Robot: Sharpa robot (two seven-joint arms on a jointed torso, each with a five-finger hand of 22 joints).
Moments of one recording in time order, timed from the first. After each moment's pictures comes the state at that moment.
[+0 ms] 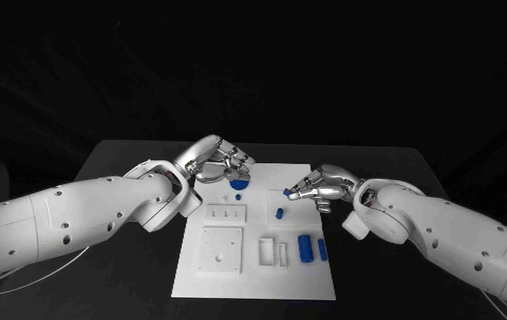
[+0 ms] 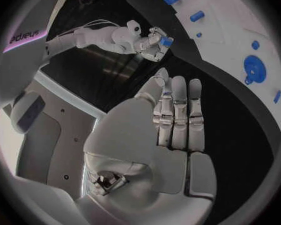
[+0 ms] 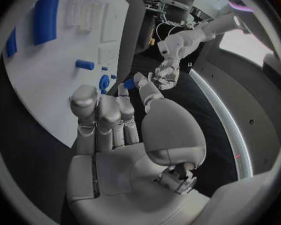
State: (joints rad) left arm 1.40 -0.83 -0.24 1.49 -0.76 -0.43 0.44; left_hand 1.48 0.04 0.02 -0.27 0.21 1.10 0.12 0.07 0.07 1.35 0.04 0.08 0.06 1.10 -0.02 1.00 0.33 0.03 1.01 -0.04 0.32 1.31; right arm 0.99 -0.71 0.28 1.31 -0.84 0.05 0.02; right_hand 1.18 0.02 0.13 -0.21 0.35 1.28 0.03 0.06 0.06 1.33 -0.05 1.07 1.23 1.45 -0.10 1.06 1.20 0.08 1.47 -0.12 0.83 1.31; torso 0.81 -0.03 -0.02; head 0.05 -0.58
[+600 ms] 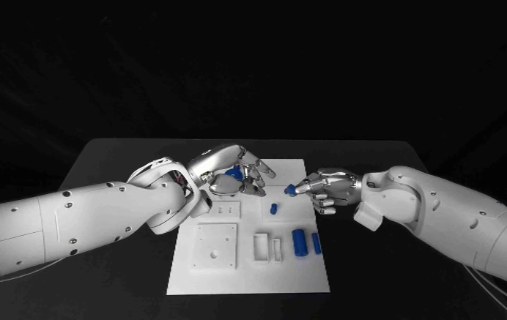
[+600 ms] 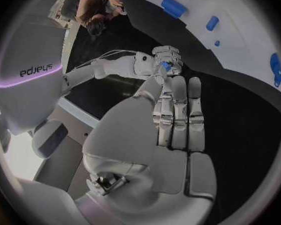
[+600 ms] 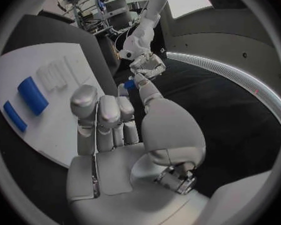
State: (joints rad) left arm 1.39 -0.77 -0.24 1.52 -1.07 -0.44 0.49; left_hand 1.50 -0.02 0.01 -0.21 0.13 1.05 0.12 0.07 0.06 1.36 0.04 0.09 0.06 1.10 -0.01 1.00 0.34 0.03 1.05 -0.04 0.23 1.25; right arm 1.03 -0.69 0.28 1.14 -0.35 0.58 -0.13; right_hand 1.18 0.02 0.11 -0.20 0.35 1.27 0.03 0.06 0.06 1.32 -0.05 1.07 1.22 1.45 -0.10 1.06 1.21 0.08 1.47 -0.12 0.83 1.31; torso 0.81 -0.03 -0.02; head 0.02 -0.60
